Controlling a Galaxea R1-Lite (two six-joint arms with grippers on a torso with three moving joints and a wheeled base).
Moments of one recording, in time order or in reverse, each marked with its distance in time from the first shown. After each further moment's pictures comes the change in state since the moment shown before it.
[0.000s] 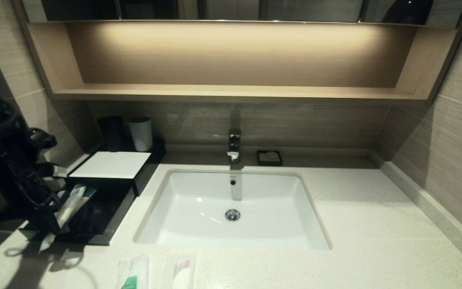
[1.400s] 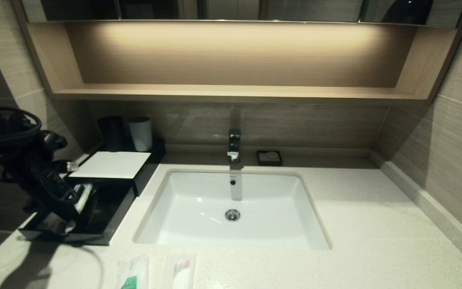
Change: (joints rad) left arm 0.009 0.114 -0.036 -0.212 -0.055 0.006; right arm 0.000 0.000 0.000 0.000 0.000 0.000
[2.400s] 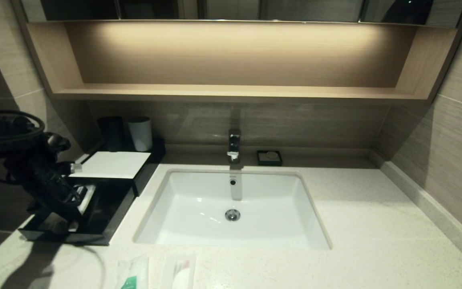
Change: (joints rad) left arm -0.009 -0.003 0.037 -0.050 0.016 0.006; right arm 0.000 0.000 0.000 0.000 0.000 0.000
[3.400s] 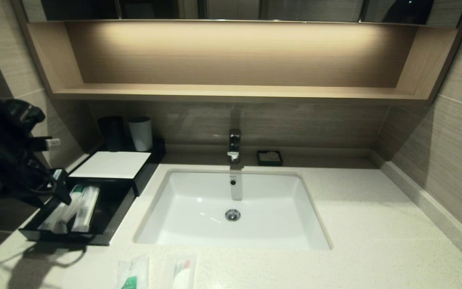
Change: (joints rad) left arm -0.039 -0.285 0.050 0.058 0.080 0.008; right arm 0.000 0.000 0.000 0.000 0.000 0.000
